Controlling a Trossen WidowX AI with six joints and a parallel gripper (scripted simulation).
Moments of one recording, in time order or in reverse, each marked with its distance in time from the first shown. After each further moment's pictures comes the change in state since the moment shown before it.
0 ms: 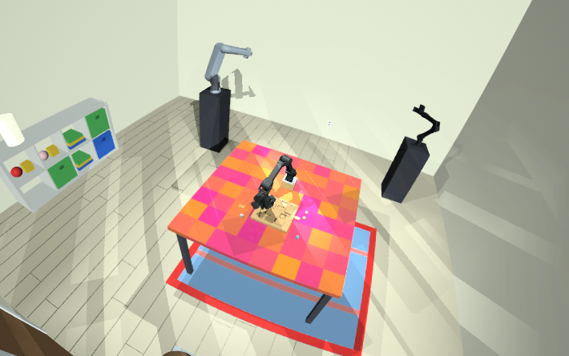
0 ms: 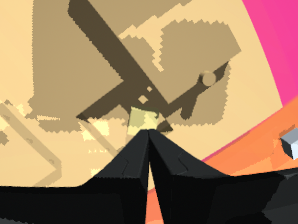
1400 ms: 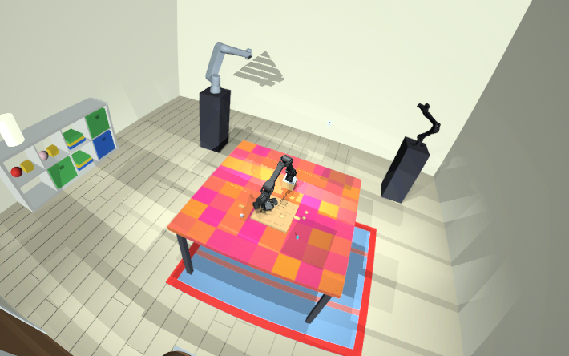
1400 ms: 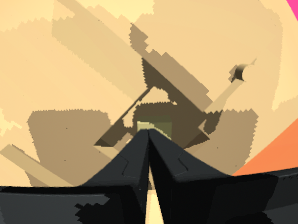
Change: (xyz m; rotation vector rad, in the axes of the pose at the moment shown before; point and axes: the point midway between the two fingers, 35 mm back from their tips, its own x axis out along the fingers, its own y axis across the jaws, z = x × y) arm 0.023 0.017 0.003 0.200 0.002 0.004
